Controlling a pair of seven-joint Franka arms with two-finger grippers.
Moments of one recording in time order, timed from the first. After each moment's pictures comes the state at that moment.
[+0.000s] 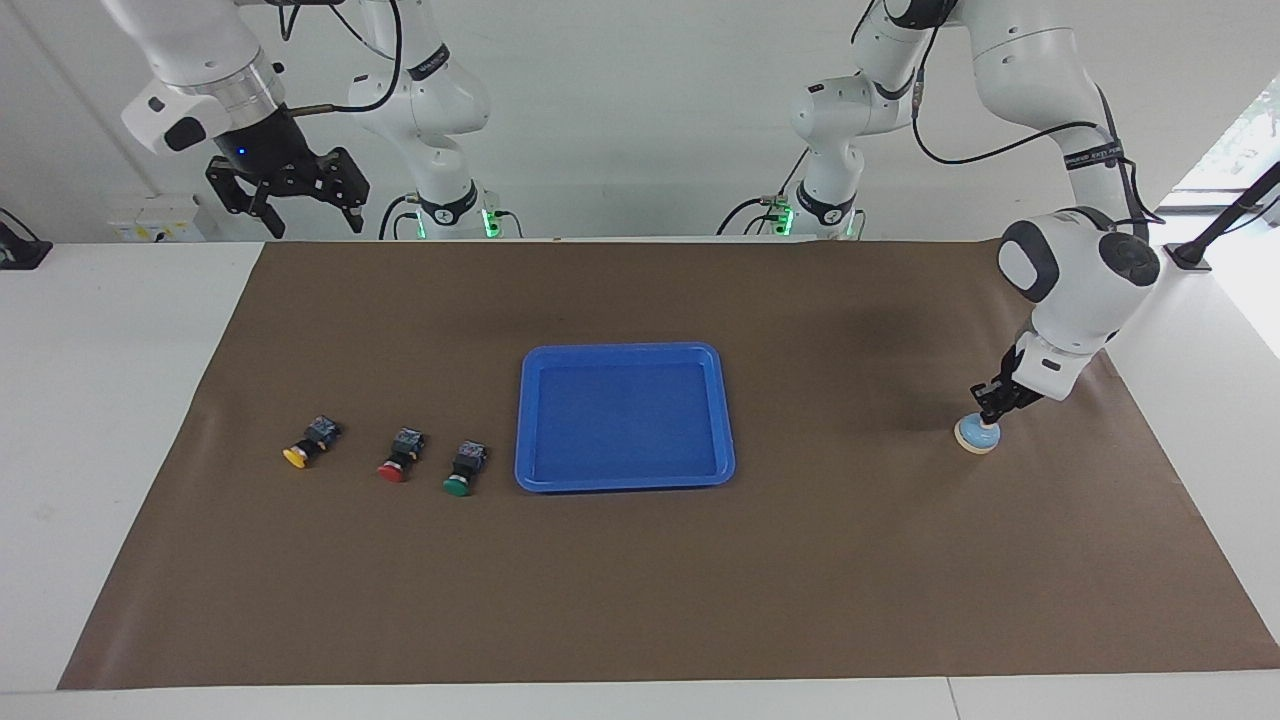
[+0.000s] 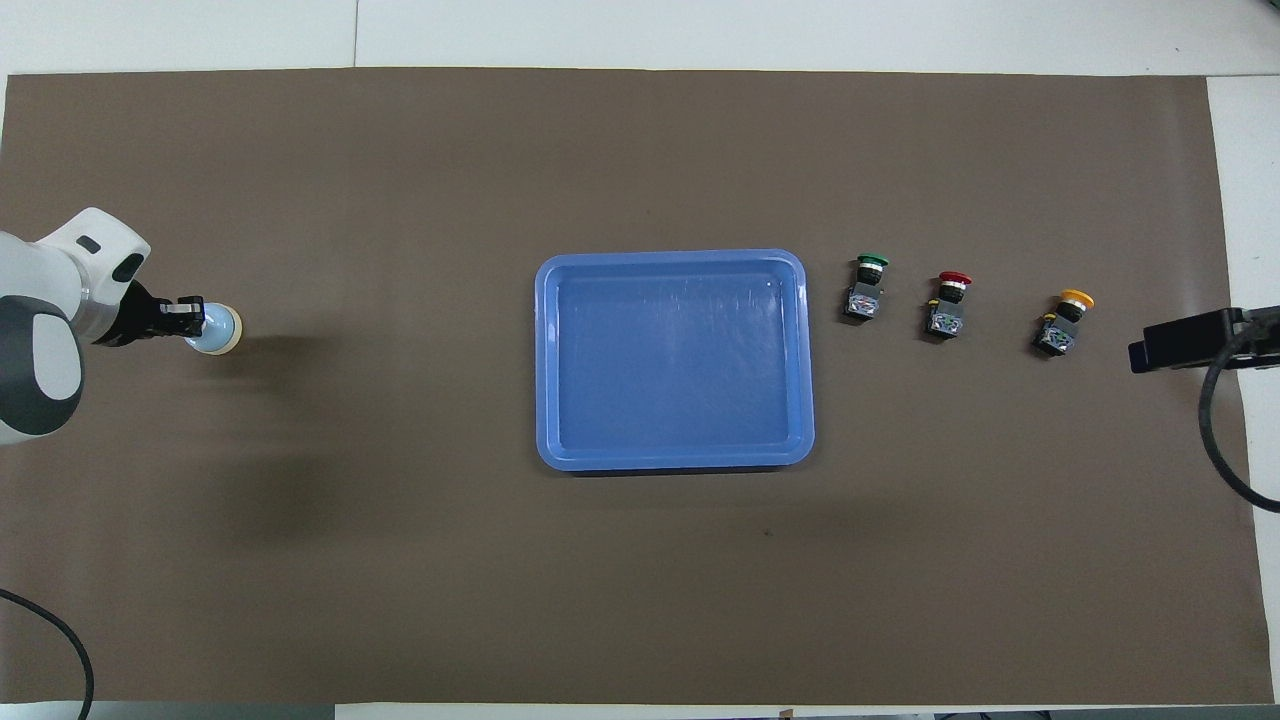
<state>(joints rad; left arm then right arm) 0.12 0.24 0.01 -2.02 -0.01 2.30 0.05 -0.04 -0.11 0.00 -1.62 0.05 1.47 -0.03</state>
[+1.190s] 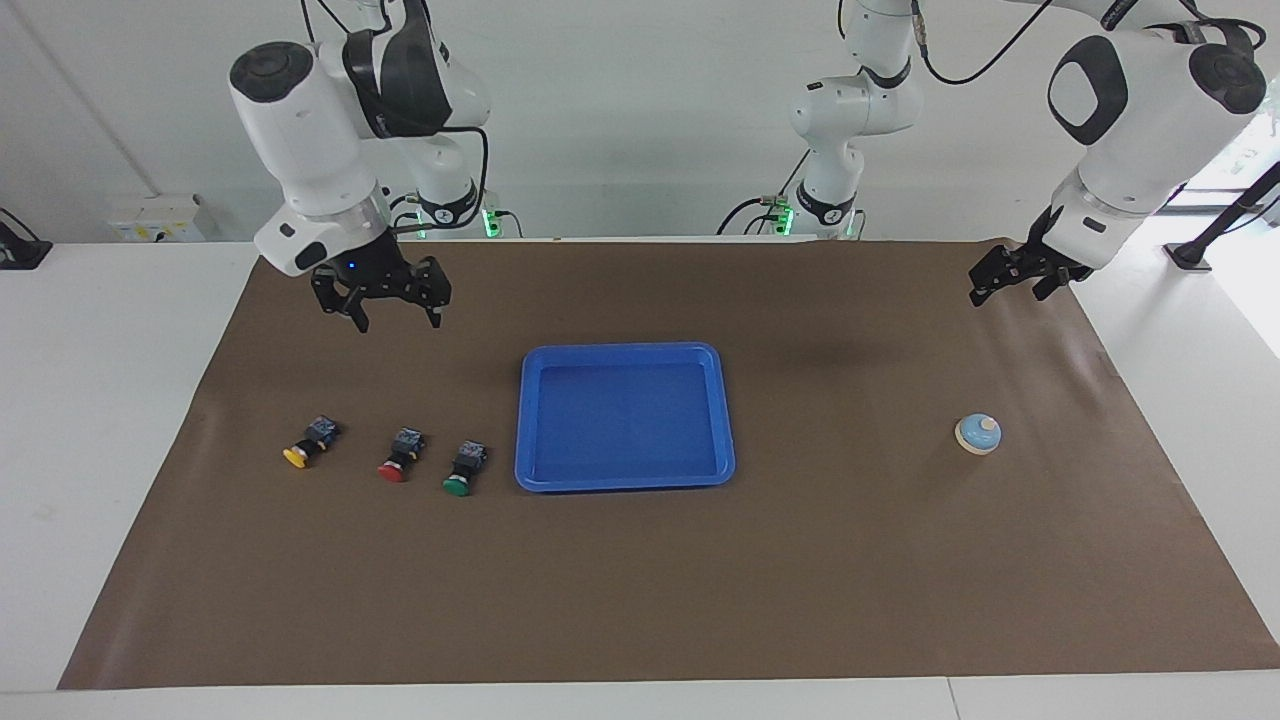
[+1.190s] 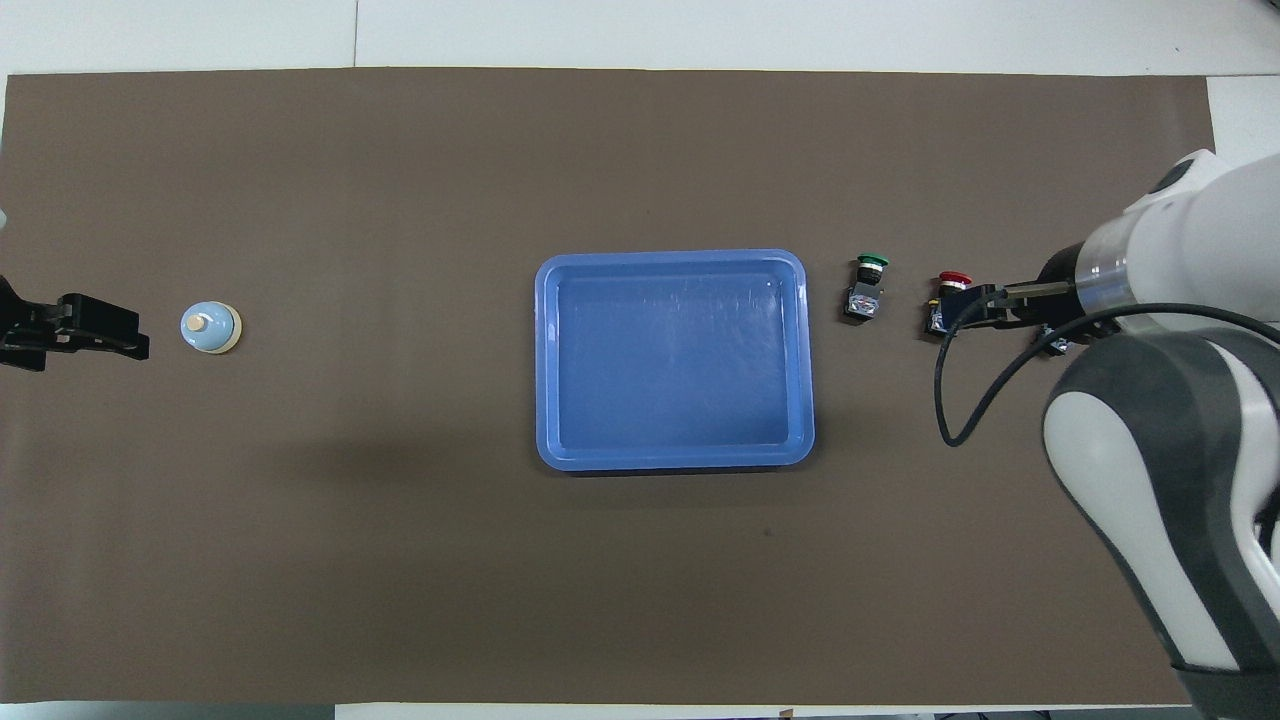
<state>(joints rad) 0.05 -0.02 0.00 -1.77 -0.01 1.64 0.02 0.11 0.00 0.02 -1.89 0.02 1.93 0.09</state>
